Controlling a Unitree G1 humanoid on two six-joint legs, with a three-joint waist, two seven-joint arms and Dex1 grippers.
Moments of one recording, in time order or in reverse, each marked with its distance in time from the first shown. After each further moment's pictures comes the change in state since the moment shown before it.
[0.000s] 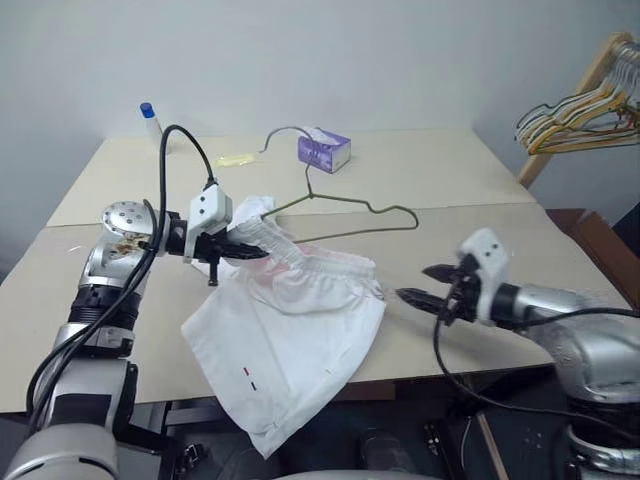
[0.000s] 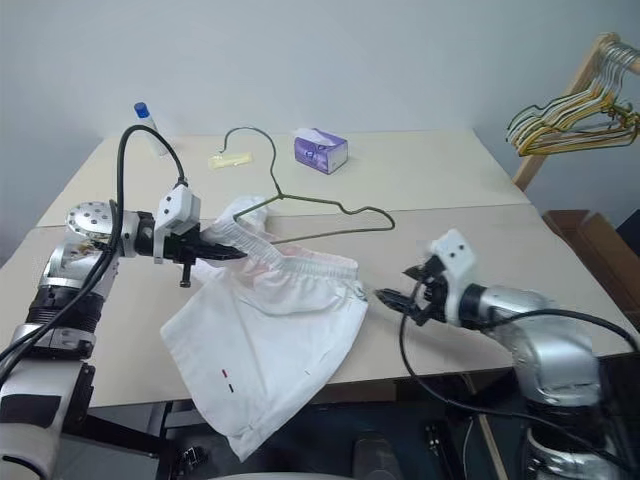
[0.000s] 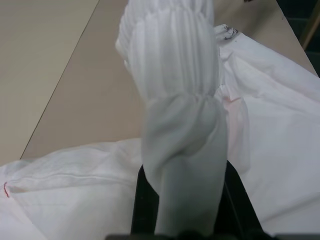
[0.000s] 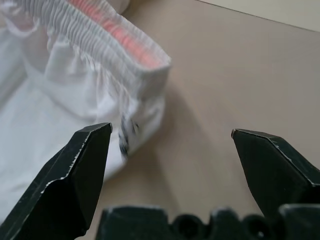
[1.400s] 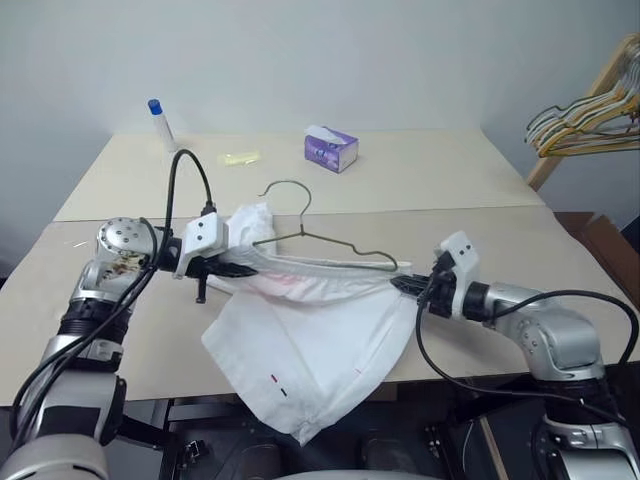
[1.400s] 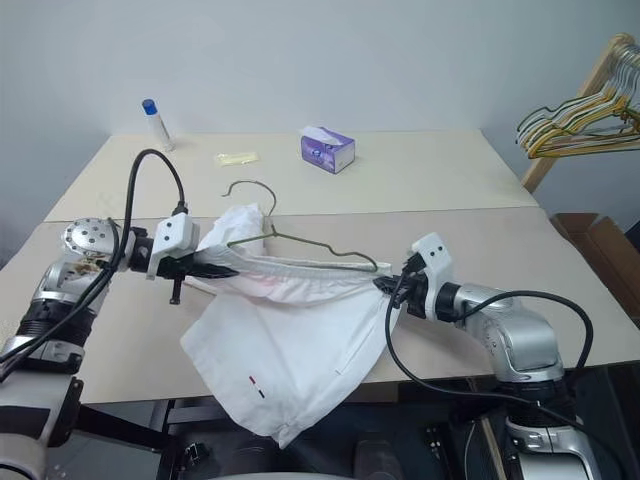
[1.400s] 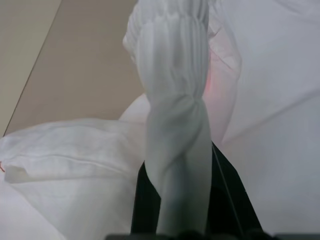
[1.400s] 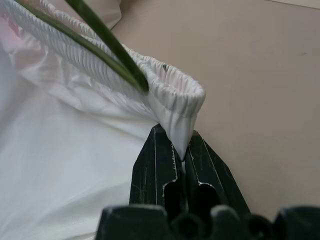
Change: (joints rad) left arm 0.062 0.046 -0.037 0.053 0.033 -0.174 0.007; right arm 0.018 -0.070 0.003 0.110 0.065 -0.115 -0.022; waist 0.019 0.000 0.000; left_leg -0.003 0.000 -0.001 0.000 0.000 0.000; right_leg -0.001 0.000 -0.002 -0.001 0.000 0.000
